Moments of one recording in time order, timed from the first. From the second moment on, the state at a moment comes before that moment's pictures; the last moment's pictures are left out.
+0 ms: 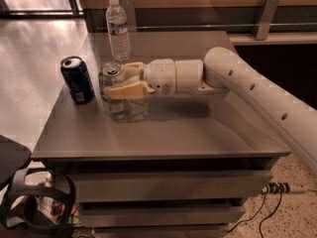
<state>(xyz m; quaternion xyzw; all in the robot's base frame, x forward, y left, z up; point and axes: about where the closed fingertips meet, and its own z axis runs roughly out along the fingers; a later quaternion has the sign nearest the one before) 0.566 0.096 0.900 -0.52 0.50 0.48 0.50</state>
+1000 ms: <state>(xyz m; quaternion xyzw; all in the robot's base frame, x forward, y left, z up) 0.560 0.103 0.900 -0.52 0.50 0.49 0.49</state>
